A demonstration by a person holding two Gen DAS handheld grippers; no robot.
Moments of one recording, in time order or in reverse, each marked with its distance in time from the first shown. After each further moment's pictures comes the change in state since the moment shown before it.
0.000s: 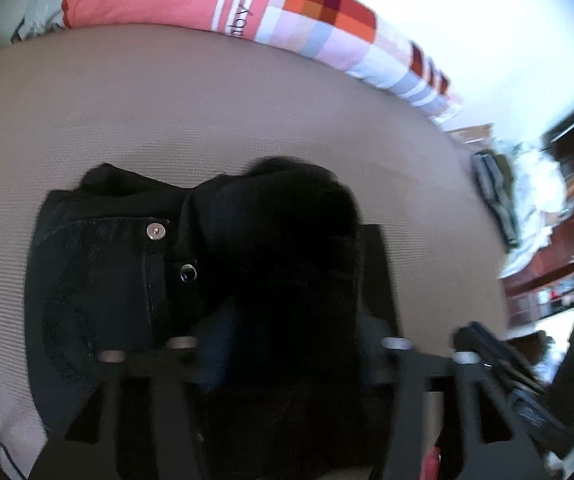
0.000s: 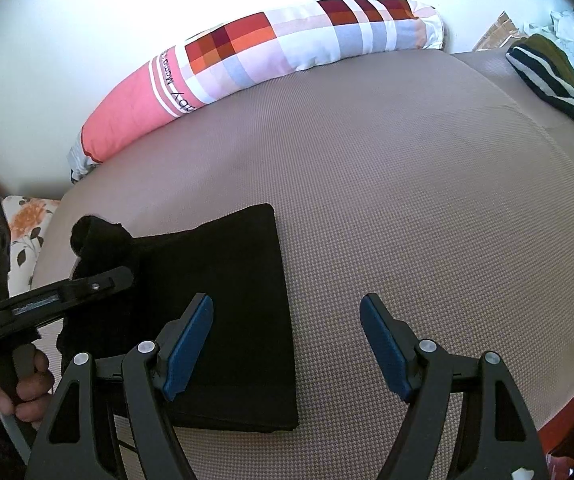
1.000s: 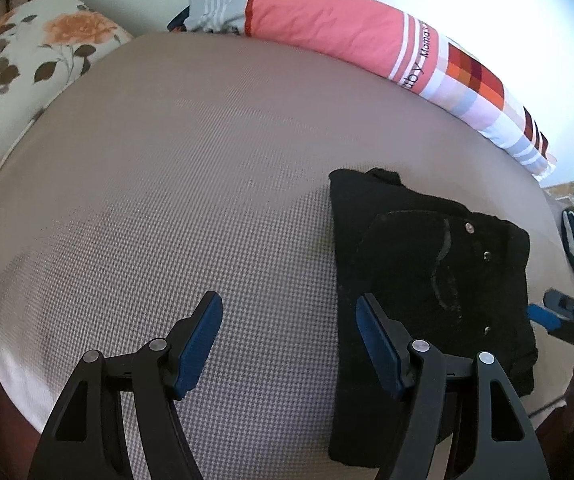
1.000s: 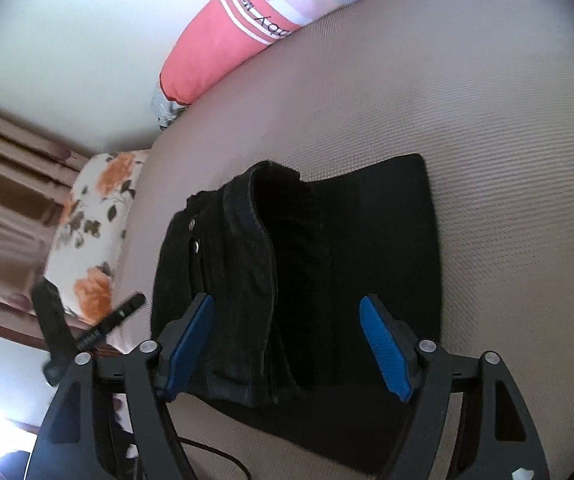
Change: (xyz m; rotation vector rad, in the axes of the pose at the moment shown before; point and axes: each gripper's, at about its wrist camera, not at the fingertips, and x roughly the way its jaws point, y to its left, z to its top) left arm -0.078 0.140 -0.050 -0.151 -0.161 0.365; right arm 0.085 0.028 0.025 -0.008 0.312 0.485
